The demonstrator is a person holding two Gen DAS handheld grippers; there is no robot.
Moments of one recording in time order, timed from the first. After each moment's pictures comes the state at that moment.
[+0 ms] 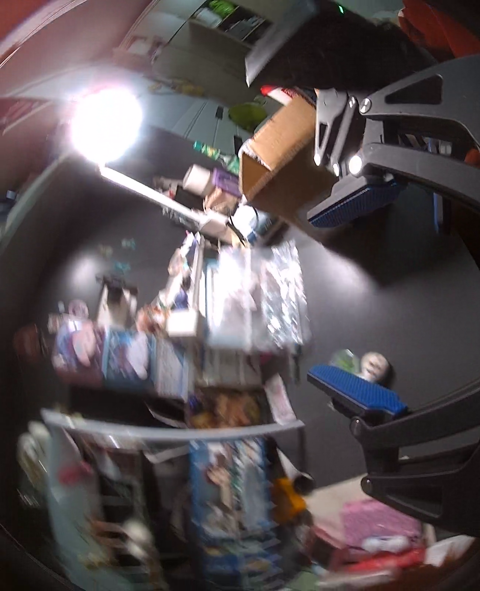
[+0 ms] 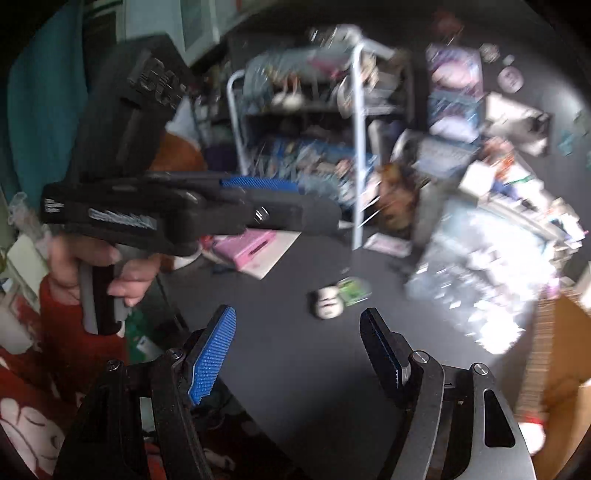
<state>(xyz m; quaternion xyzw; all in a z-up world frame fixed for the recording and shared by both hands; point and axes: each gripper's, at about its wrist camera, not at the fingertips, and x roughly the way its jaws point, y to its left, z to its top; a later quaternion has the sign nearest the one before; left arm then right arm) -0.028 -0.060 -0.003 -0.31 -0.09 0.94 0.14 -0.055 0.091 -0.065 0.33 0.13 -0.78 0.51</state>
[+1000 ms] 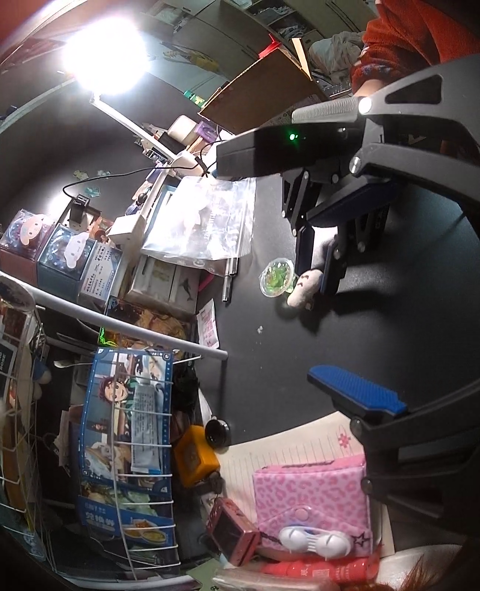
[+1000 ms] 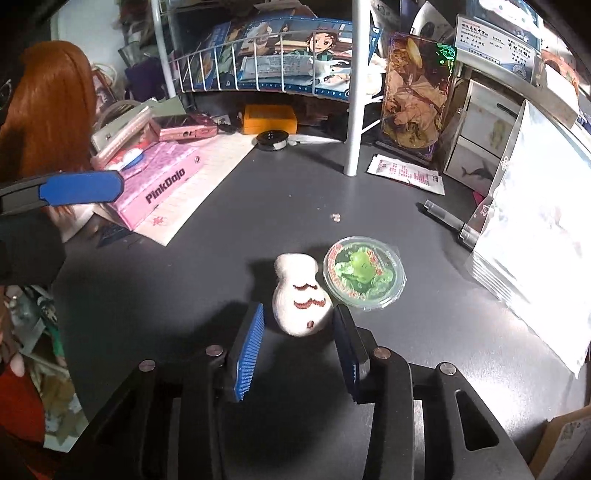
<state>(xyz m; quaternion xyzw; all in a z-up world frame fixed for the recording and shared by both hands) -0.029 -0.143 -0.095 -0.37 -0.14 0.91 0.10 -0.136 -0.016 -0.183 0.41 0.19 -0.79 0.42</state>
